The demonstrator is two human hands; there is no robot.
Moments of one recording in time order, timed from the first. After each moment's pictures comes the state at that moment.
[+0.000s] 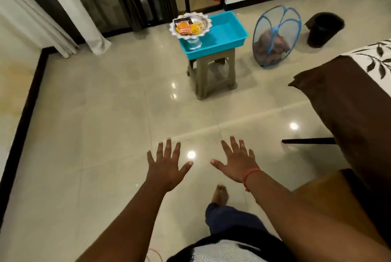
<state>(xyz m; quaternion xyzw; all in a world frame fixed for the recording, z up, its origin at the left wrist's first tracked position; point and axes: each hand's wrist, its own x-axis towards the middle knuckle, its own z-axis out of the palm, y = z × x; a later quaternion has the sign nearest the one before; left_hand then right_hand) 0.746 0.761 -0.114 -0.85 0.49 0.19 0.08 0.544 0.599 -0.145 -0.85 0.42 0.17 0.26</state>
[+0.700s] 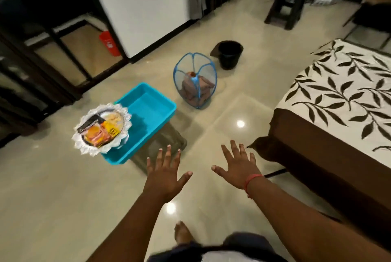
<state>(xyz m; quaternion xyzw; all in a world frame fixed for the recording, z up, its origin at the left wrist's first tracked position) 0.886 0.215 -0.094 -0.66 0.73 0.12 0.08 0.620 0.186 -0.111 -0.72 0.65 0.06 0.24</state>
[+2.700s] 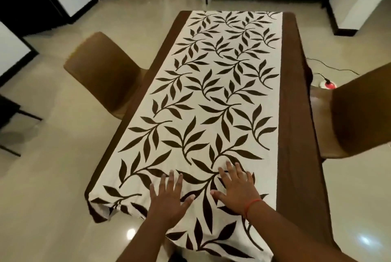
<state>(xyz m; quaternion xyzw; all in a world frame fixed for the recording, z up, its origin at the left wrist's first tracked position) 0.160 -0.354 -0.127 0.24 0.94 -0.01 0.24 0.247 -0.113 -0.134 0.13 0.96 -0.14 0.22</state>
